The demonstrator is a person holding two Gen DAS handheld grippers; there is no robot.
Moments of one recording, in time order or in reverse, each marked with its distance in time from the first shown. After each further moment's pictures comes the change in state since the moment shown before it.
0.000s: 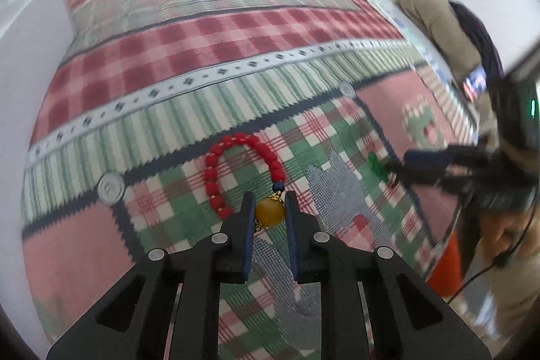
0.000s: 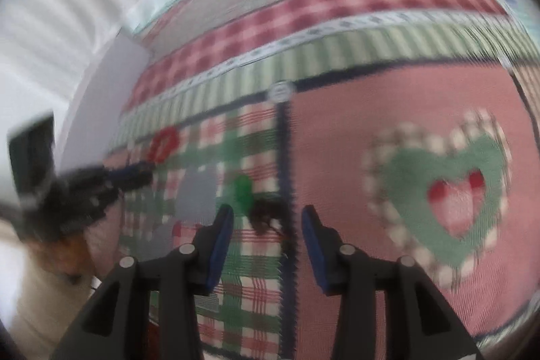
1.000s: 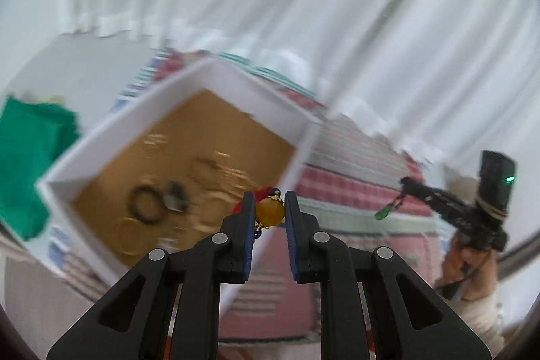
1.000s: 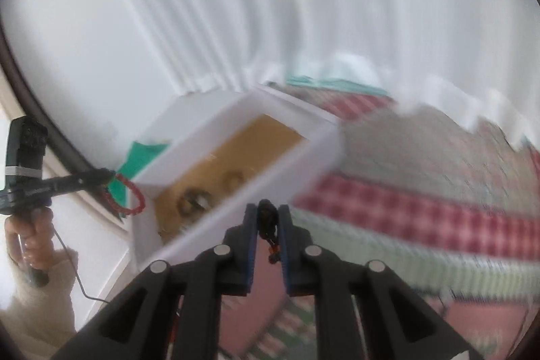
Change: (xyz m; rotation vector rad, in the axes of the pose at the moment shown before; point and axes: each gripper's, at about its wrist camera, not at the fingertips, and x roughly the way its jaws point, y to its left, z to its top) left arm -0.351 0.167 -0.081 -0.544 -0.440 0.250; right arm -0.087 0.283 0.099 -0.482 -0.221 0.262
